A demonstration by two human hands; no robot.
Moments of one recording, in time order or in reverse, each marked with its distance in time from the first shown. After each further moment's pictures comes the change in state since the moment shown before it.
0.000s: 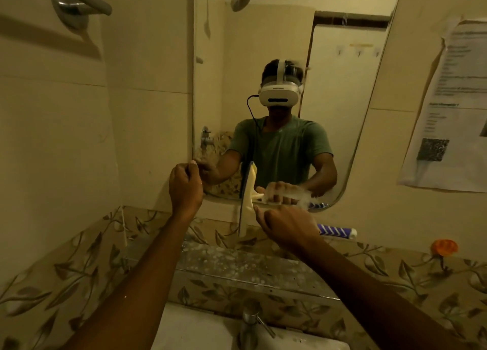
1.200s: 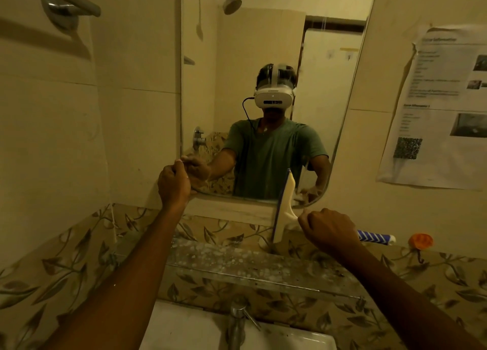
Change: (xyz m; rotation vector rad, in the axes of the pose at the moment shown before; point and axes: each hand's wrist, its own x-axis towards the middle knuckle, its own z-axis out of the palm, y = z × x) left_hand -0.001 0.010 0.001 -0.087 0.008 -0.243; right_hand -0.057 0.084 -0.005 -0.109 -0.167 0.269
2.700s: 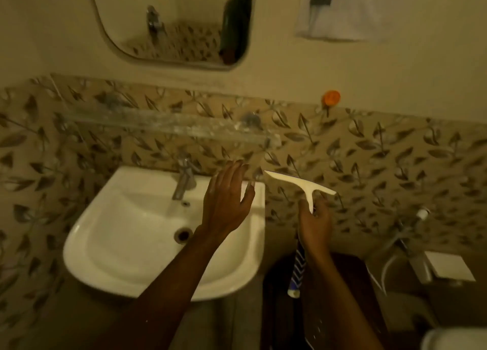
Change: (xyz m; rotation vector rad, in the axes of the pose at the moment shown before) left_hand -0.432 -0.097 0.003 0.582 -0.568 0.710; right_hand -0.327 0.045 0.123 1.337 0.242 0.895
